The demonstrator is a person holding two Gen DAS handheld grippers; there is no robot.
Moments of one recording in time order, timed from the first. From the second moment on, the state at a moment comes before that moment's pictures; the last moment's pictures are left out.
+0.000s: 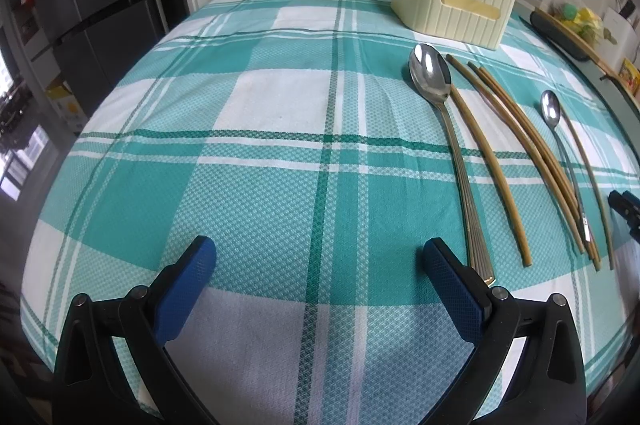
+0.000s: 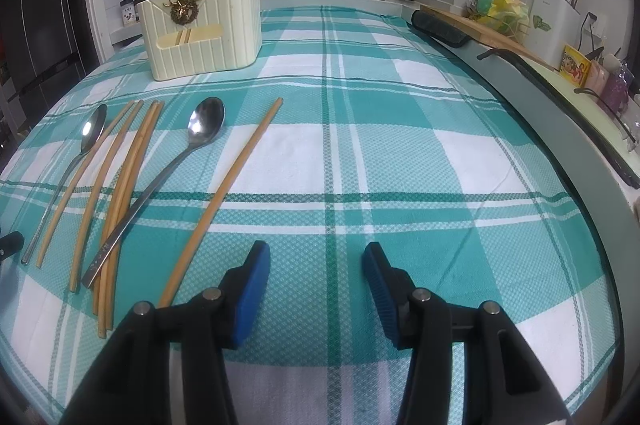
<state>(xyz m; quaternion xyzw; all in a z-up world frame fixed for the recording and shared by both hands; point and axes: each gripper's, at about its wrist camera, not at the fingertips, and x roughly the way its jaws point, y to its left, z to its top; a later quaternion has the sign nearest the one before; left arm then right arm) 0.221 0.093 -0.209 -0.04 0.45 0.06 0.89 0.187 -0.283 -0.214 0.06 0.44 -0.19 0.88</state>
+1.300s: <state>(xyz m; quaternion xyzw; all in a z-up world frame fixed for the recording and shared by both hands) 0.307 0.027 -0.199 0.09 0.46 0.04 0.88 0.247 -0.254 -0.210 0.04 0.47 -0.11 0.87</state>
